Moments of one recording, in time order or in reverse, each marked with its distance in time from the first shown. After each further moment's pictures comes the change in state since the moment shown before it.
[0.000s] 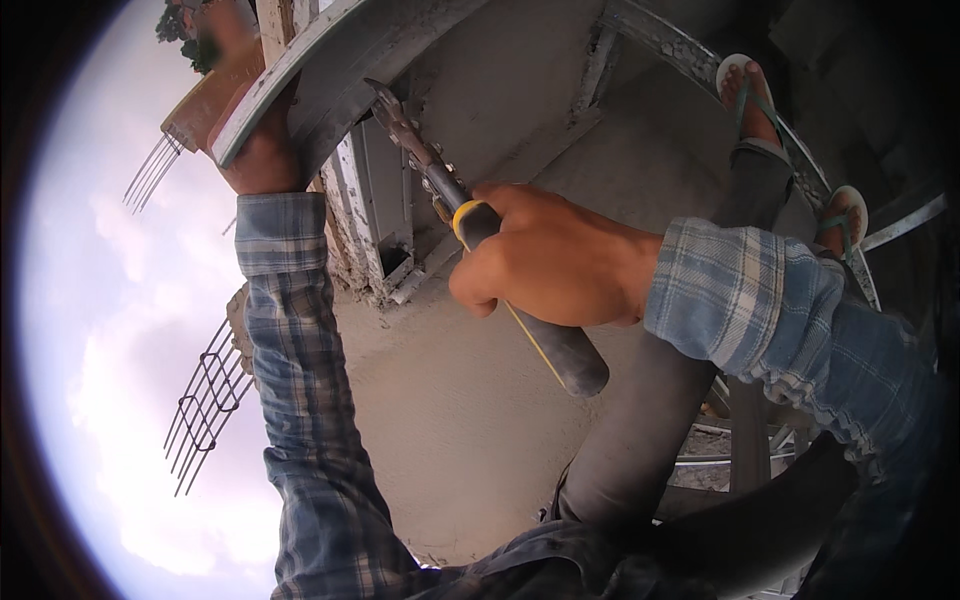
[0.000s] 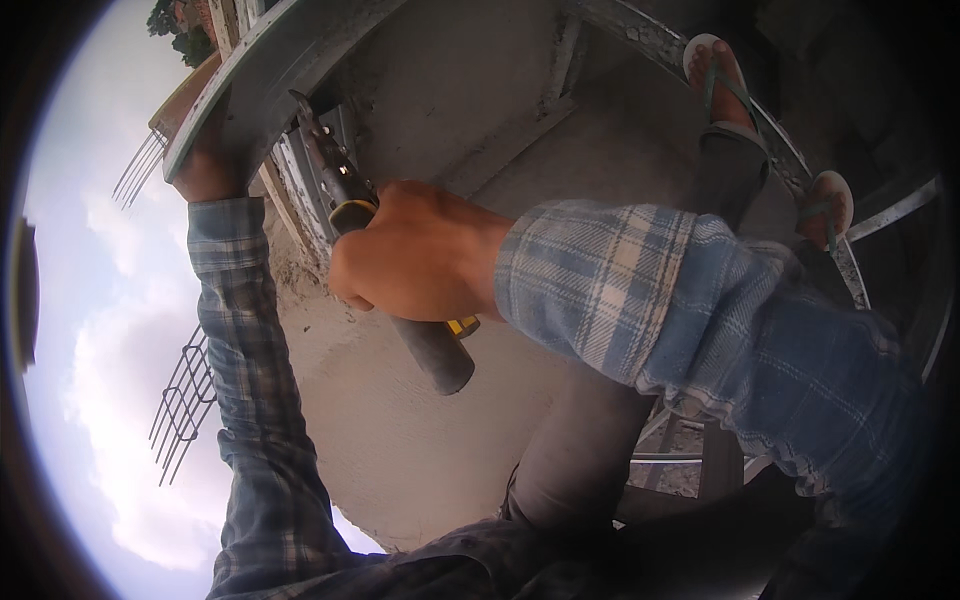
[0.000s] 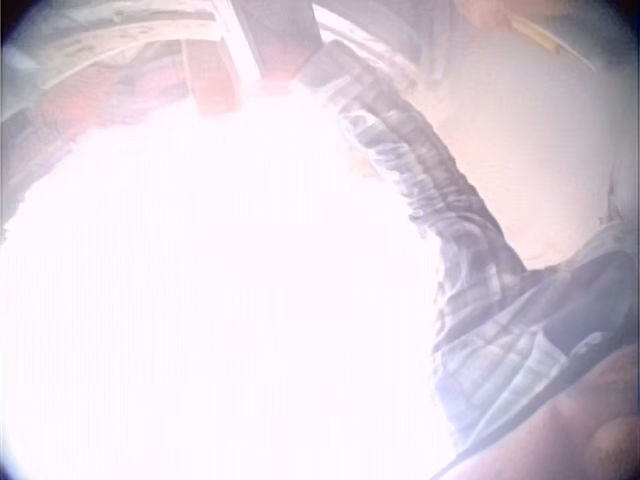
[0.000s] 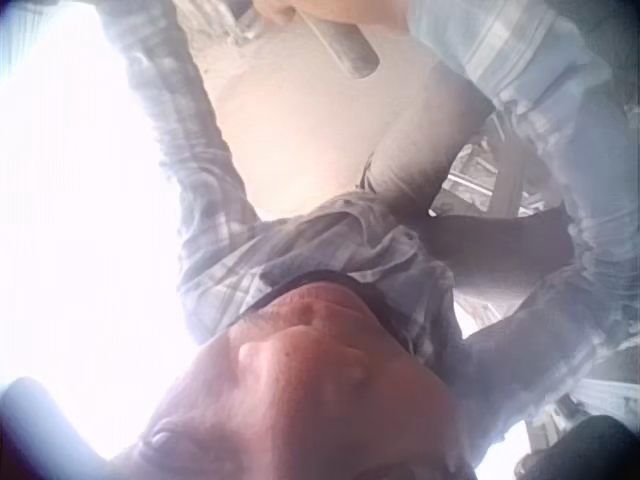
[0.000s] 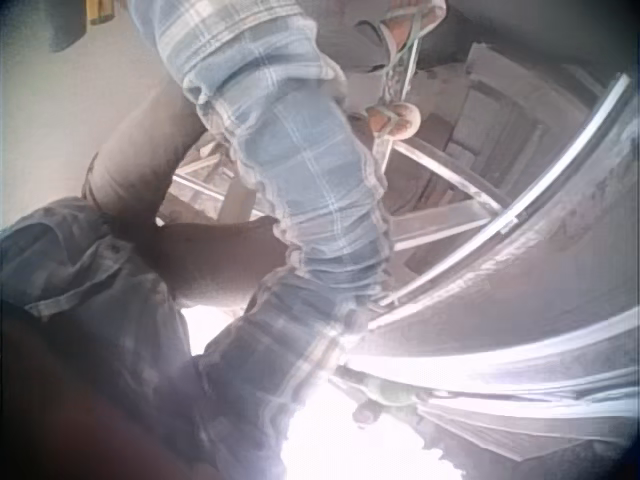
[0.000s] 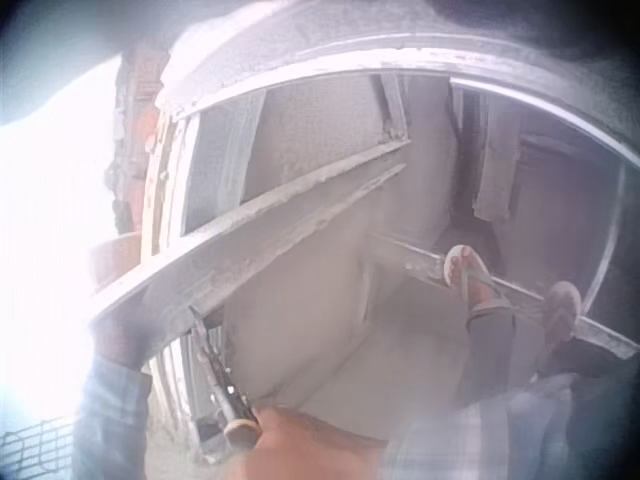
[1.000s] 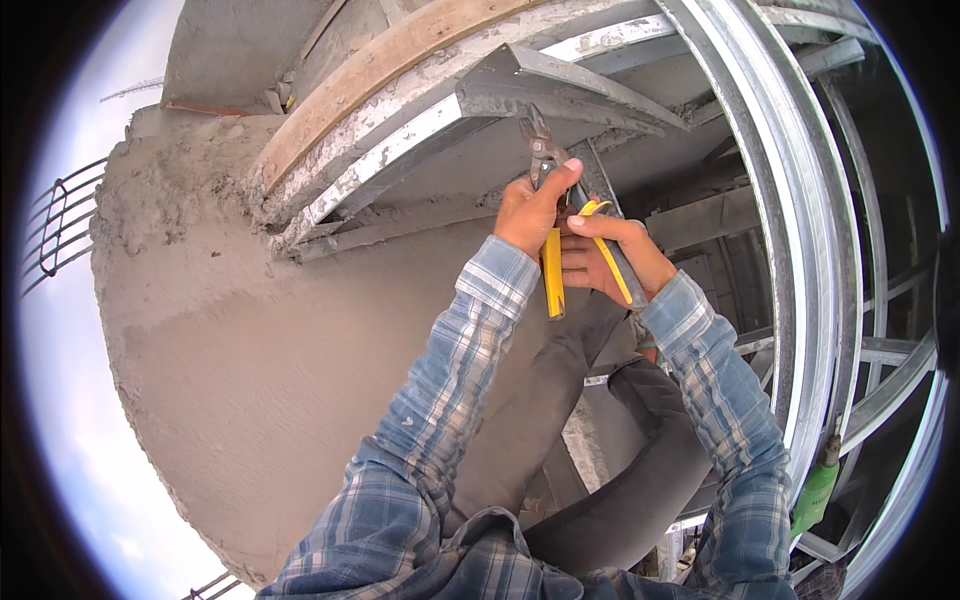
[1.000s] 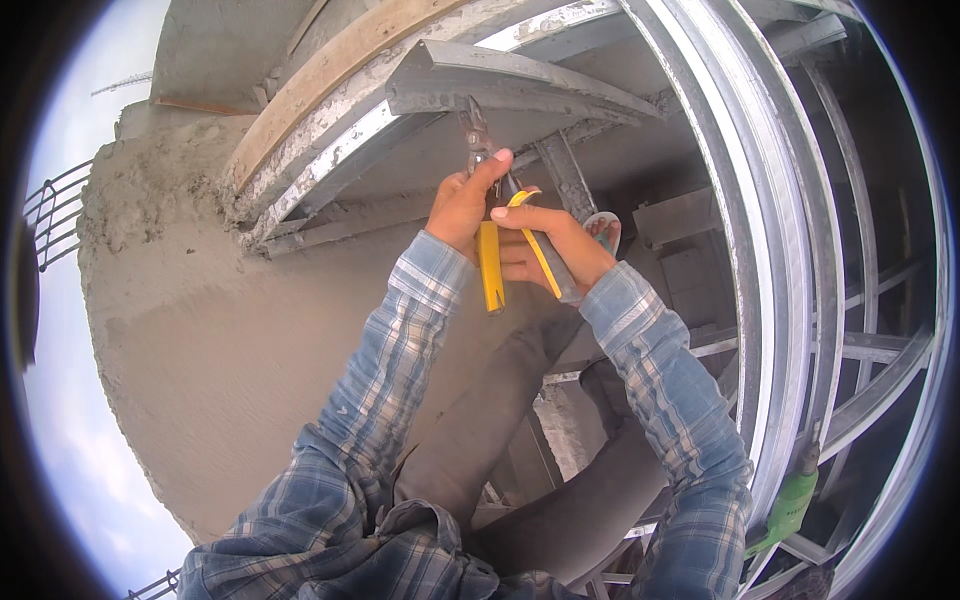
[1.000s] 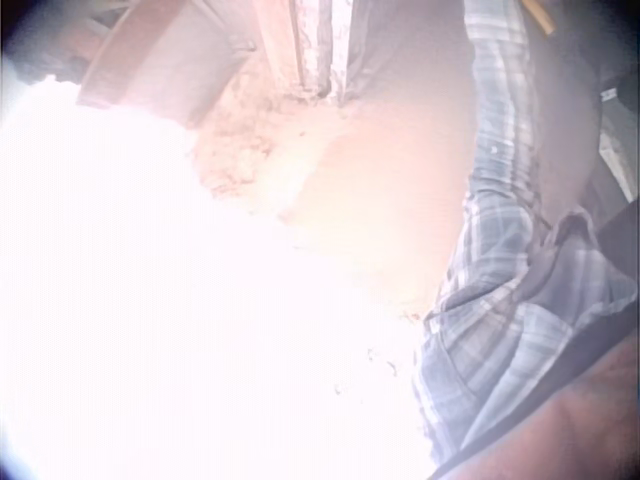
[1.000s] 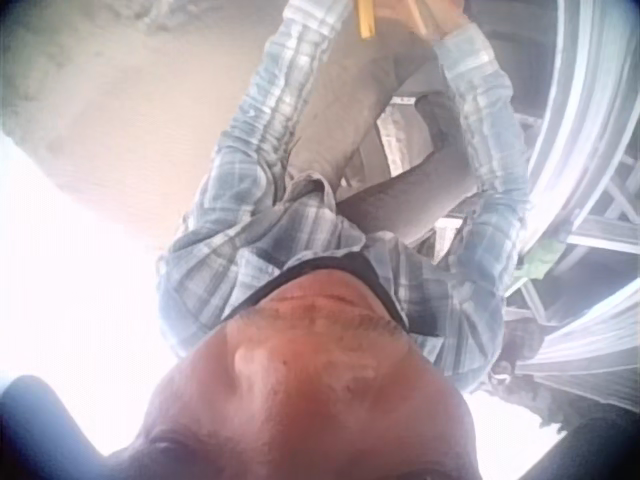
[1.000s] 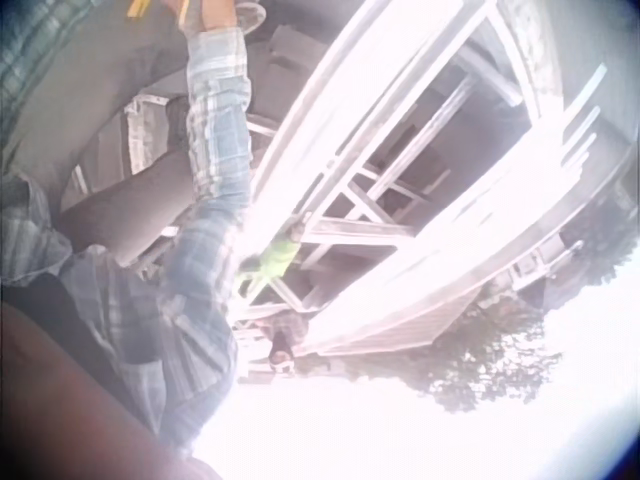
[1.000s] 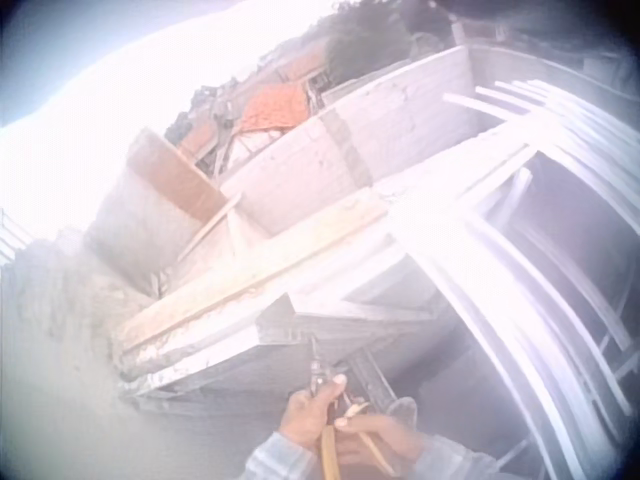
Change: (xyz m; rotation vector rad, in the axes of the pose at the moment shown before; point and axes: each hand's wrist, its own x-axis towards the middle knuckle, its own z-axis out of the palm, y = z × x) left_hand 0.005 0.218 -0.019 -2.327 0.179 -1.719; right_hand -0.028 -0.027 -0.017 0.282 0.243 0.342
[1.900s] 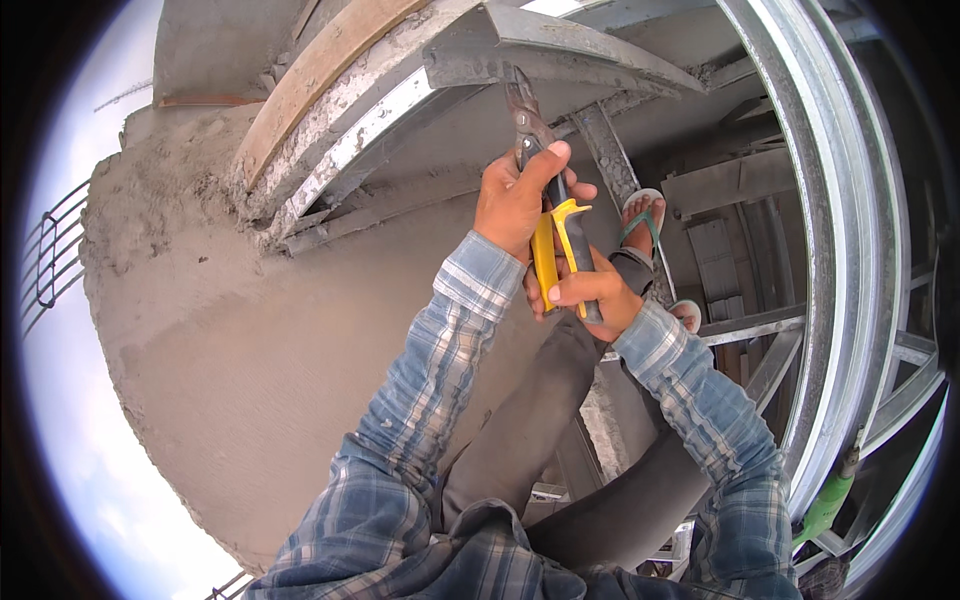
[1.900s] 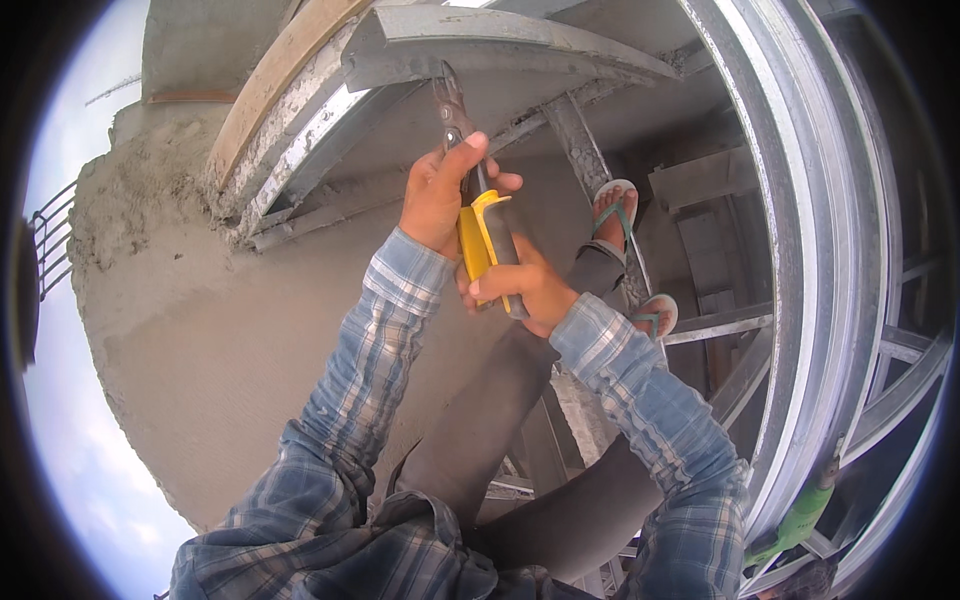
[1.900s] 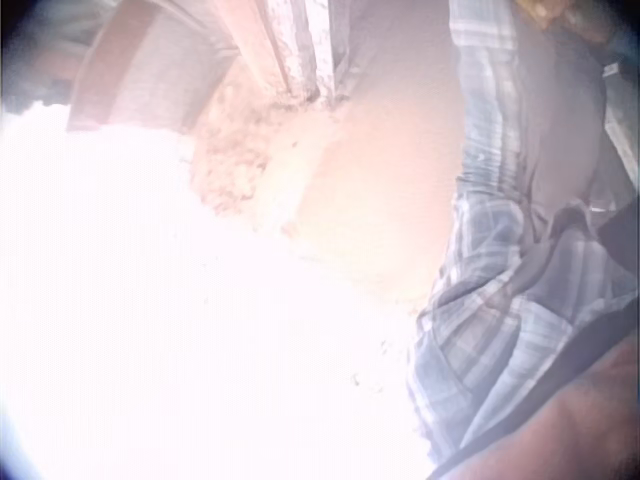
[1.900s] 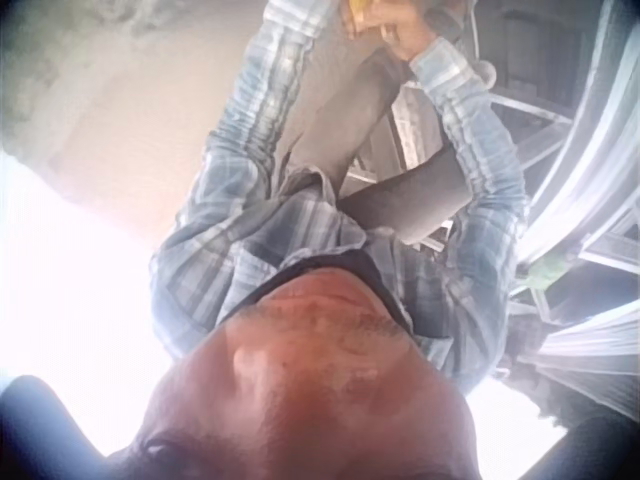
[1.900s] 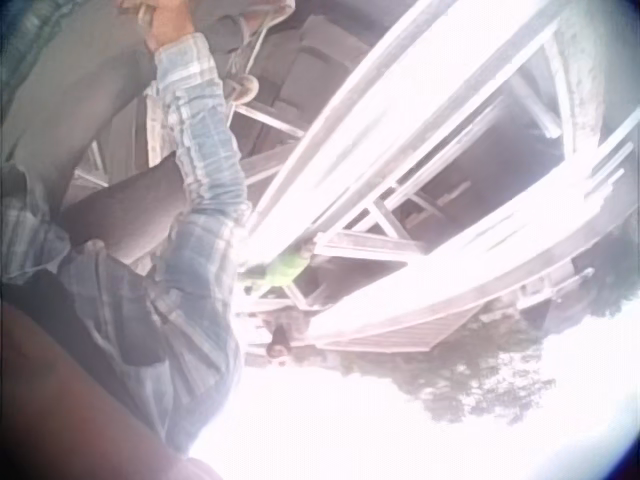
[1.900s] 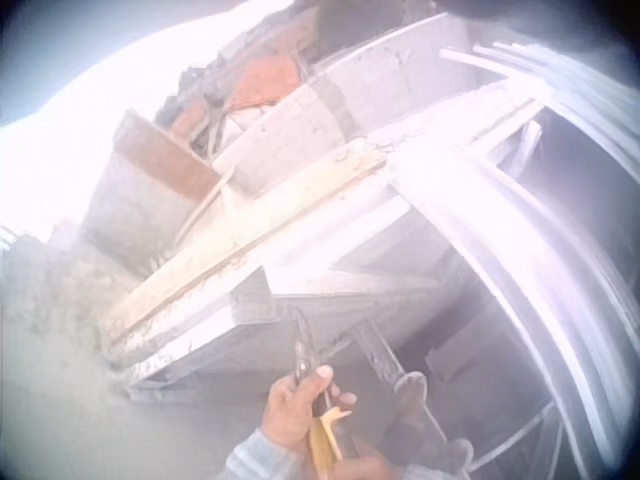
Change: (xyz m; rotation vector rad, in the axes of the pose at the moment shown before) left_hand 0.001 -0.008 -0.014 -0.006 -0.010 0.143; right_hand 0.019 0.066 -0.006 -0.103 -0.115 -0.089
